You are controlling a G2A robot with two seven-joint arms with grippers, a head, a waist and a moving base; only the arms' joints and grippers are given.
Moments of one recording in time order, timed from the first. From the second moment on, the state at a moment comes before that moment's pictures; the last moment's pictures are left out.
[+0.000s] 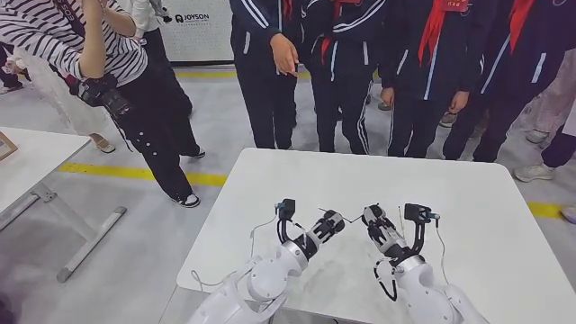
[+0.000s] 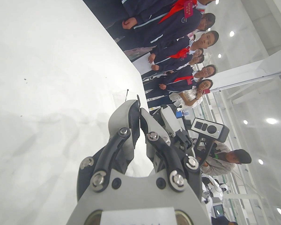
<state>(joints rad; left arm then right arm) 1.40 -1.22 -0.97 -1.60 -0.05 0.00 -0.04 -1.40 -1.25 1.03 -1.62 -0.52 -0.04 0.08</state>
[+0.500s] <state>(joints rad) 1.39 -1.22 -0.97 -1.60 -0.05 0.00 -0.04 -1.40 -1.25 1.03 -1.61 -0.51 -0.04 0.10</state>
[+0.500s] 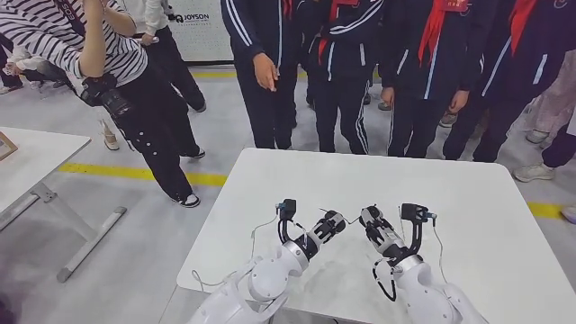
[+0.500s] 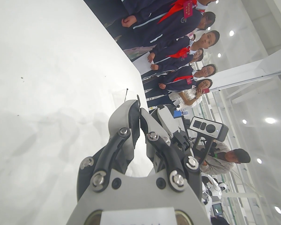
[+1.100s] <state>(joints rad) 1.38 -1.23 -0.97 -1.58 -0.11 -0.01 -0.08 -1.42 -1.25 1.06 -1.62 -0.52 -0.06 0.07</state>
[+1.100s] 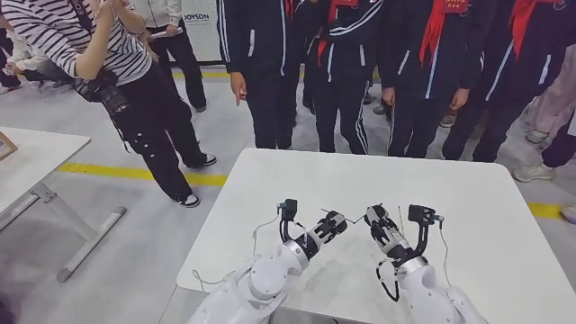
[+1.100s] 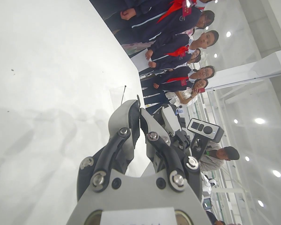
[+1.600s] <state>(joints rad) 1.38 -1.23 -0.98 -1.56 -0.18 -0.07 -0.11 -1.42 -1.26 1.07 -1.61 -0.49 -0.09 0.06</state>
